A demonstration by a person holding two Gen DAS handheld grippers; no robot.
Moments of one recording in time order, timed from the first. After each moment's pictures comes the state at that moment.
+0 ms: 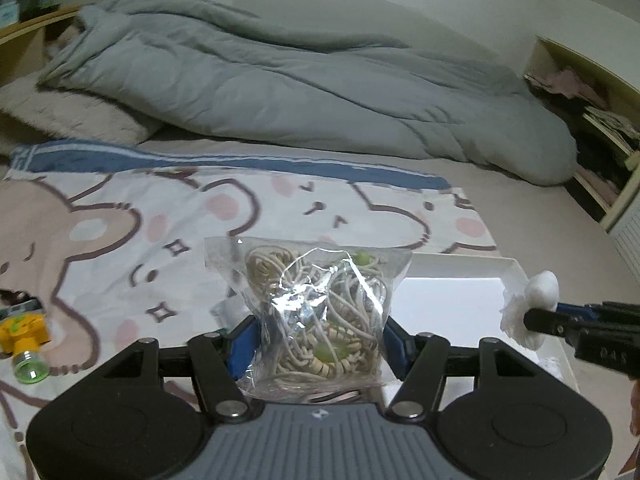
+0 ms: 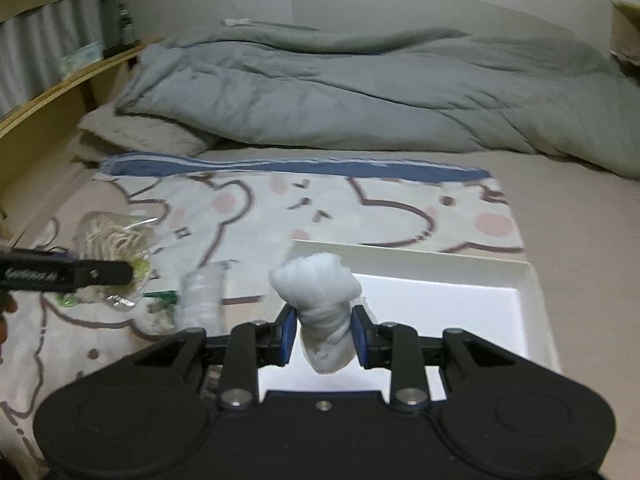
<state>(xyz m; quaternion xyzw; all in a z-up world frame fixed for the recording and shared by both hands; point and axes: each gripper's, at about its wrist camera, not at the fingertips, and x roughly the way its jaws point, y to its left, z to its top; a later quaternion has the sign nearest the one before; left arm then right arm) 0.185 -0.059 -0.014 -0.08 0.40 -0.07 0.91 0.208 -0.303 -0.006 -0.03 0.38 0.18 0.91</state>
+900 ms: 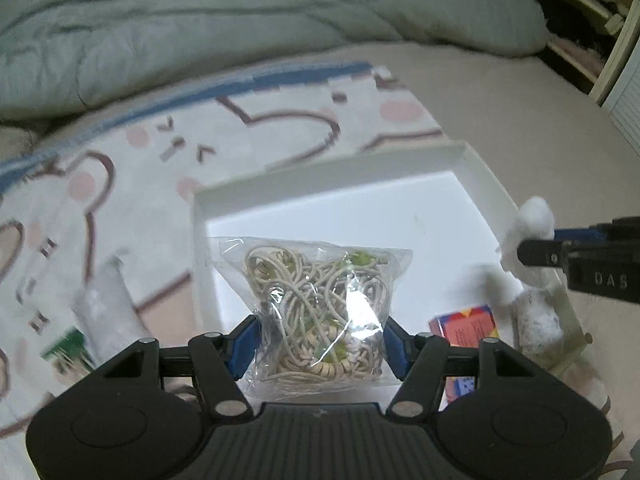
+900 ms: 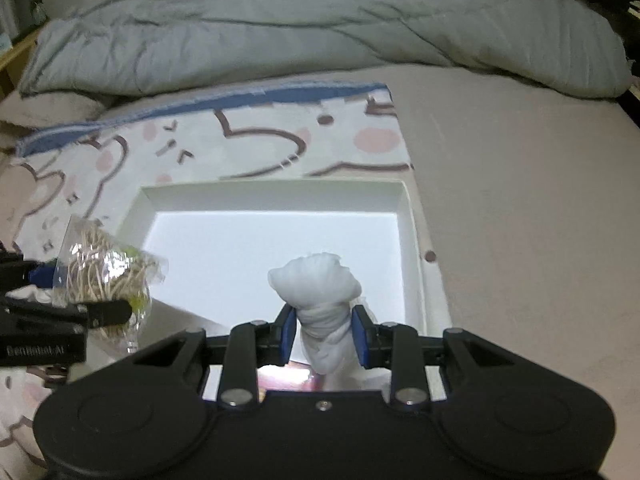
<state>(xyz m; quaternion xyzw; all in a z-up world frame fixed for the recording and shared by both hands) 0.242 -0.226 -0.081 0.04 0.51 -0.12 0.85 0.262 -0.417 -0.054 -0.03 0.48 0.10 0.87</state>
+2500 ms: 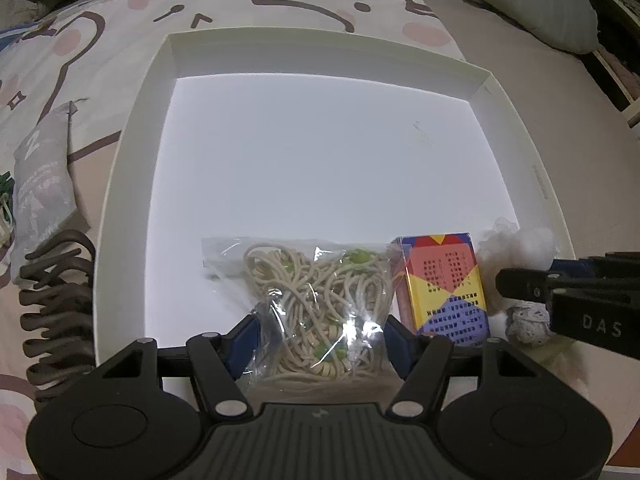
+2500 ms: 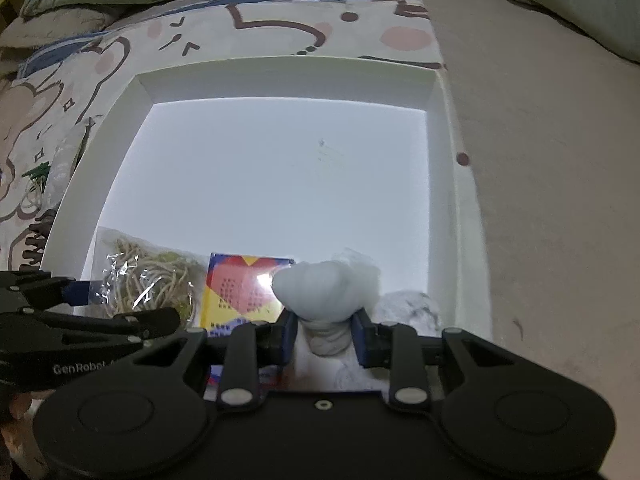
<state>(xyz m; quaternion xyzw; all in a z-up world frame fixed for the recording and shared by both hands) 0.217 -0.253 -0.144 -0.06 0.59 -0.07 0.80 0.254 -0.420 -0.111 -0.06 0.57 0.13 0.81</state>
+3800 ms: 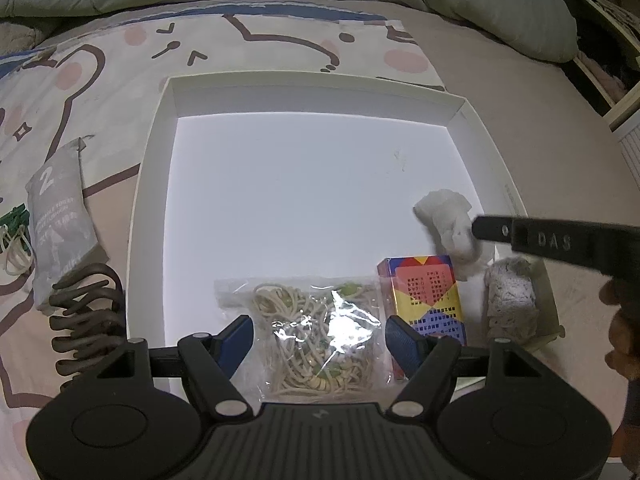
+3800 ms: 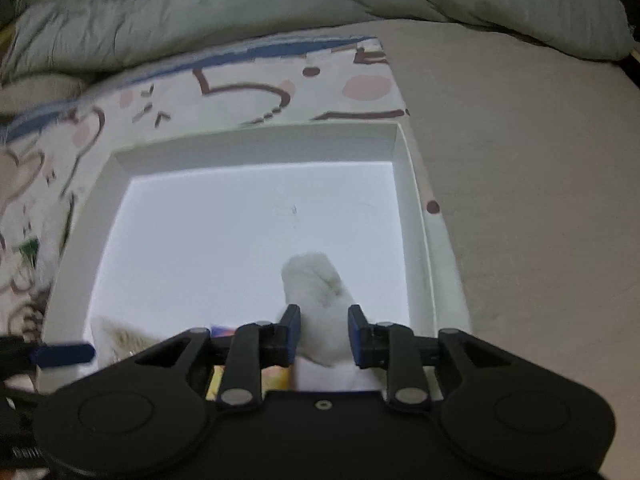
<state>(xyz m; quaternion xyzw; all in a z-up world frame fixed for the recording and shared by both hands) 0.211 -0.250 -0.111 -0.06 0.57 -0.09 0.82 0.270 -0.427 -0.096 -0.01 0.51 0.09 0.85</state>
